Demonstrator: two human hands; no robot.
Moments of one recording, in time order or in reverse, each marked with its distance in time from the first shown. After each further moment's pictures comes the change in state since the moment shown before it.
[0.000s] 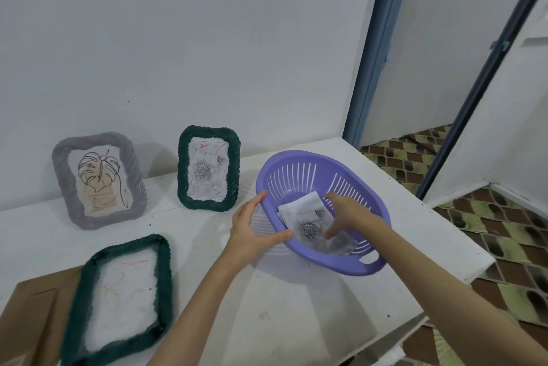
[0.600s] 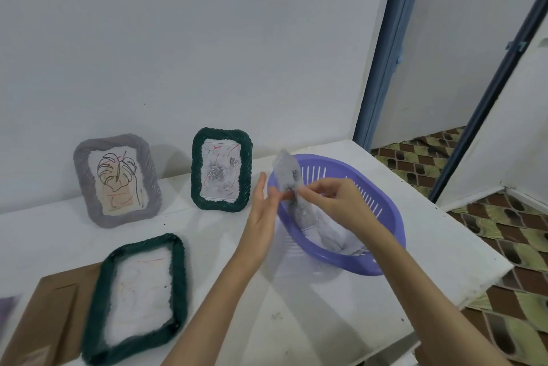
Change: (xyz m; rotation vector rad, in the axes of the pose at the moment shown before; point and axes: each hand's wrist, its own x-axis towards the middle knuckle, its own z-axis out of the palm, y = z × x) left_hand -0.014 0.051 0.002 -0.285 0.020 0.086; right_hand -0.057 -0.062 -0.024 0.801 0.299 -0.309
